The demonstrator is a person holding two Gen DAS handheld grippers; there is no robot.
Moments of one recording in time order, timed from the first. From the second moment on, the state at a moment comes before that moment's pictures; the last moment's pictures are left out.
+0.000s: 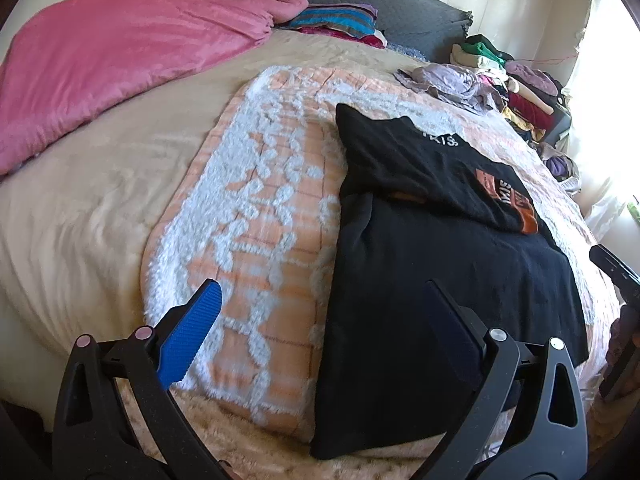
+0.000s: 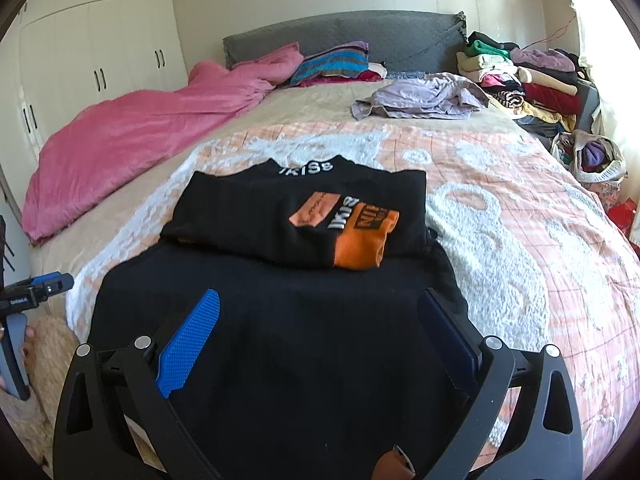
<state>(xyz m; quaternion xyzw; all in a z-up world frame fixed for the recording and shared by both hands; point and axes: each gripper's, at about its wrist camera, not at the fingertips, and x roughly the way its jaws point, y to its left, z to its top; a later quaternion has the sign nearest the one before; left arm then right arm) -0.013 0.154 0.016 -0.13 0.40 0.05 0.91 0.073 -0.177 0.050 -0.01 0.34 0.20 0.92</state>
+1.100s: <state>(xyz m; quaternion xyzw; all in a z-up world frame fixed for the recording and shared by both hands) -0.042 0.130 -0.039 -0.16 0.47 -0.04 0.87 0.045 -0.210 0.019 -0.04 0.39 0.17 0.90</state>
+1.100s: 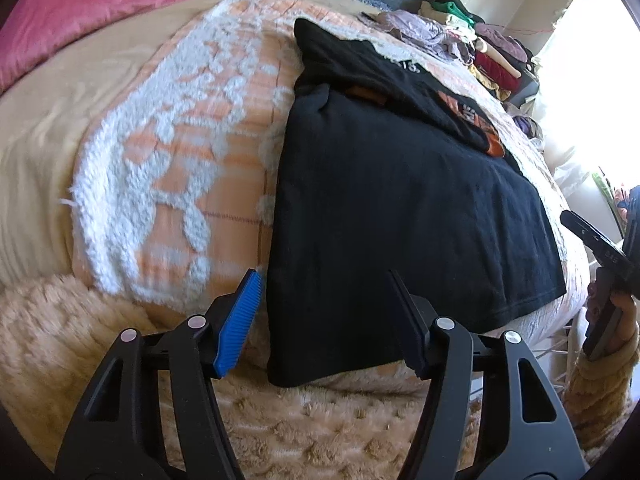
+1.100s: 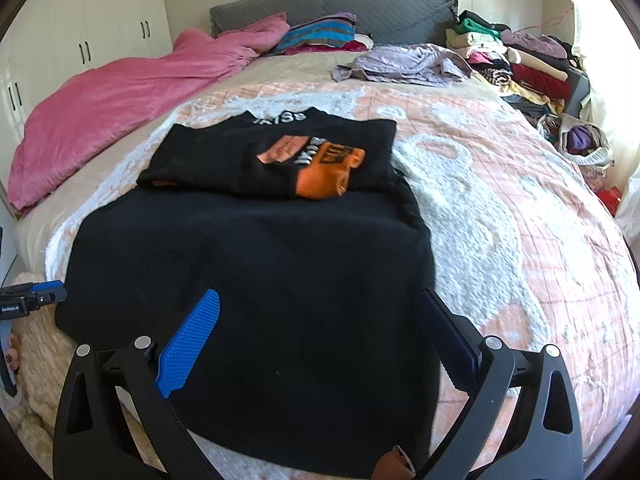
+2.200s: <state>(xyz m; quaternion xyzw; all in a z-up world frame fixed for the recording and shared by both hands) -0.050 0.132 -0.054 -0.17 0.48 -0.04 0.86 0.022 -0.277 -0.030 0.07 0.52 0.22 0.83</state>
